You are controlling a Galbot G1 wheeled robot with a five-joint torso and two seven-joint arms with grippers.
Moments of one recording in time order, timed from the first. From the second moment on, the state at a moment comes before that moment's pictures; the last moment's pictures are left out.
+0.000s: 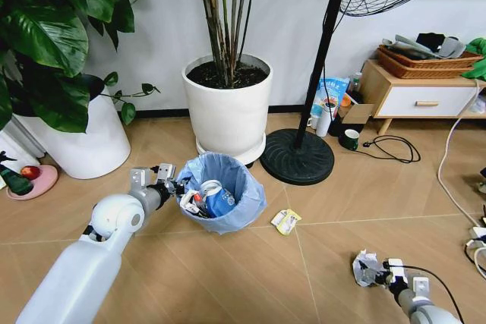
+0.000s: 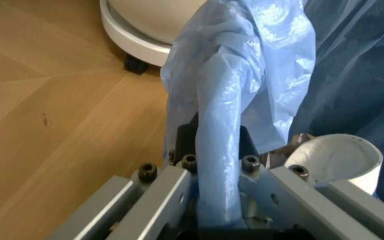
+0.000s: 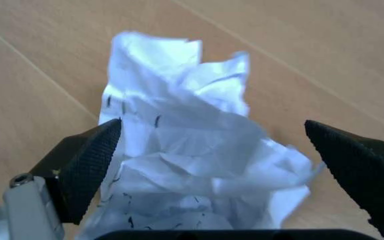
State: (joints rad) left arm 0.97 -1.01 -0.31 -1.83 -0.74 0.74 -0.05; right arm -1.41 1.07 0.59 1.22 0.46 -0.08 -0.16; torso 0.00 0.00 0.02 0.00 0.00
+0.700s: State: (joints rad) left arm 0.97 -1.01 -0.31 -1.83 -0.74 0.74 -0.05; right arm -1.38 1.11 0.58 1.16 0.44 -0.05 -0.14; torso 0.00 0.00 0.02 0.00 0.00
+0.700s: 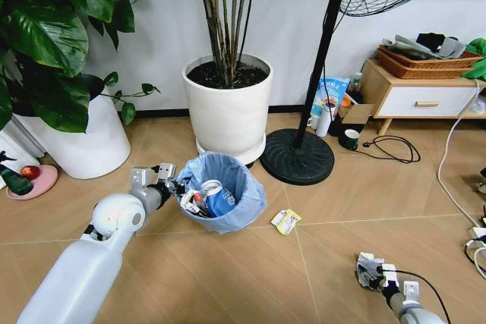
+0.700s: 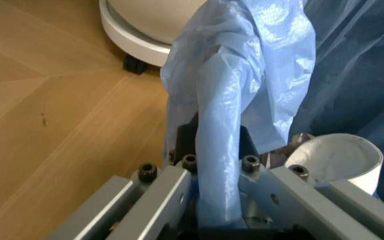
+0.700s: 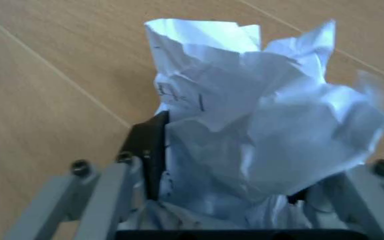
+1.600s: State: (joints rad) left arm 0.99 -1.00 -0.31 -1.85 -0.74 0.74 -0.05; right arm -1.35 1.09 0.59 1.44 0.48 -0.09 -0.07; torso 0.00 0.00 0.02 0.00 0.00
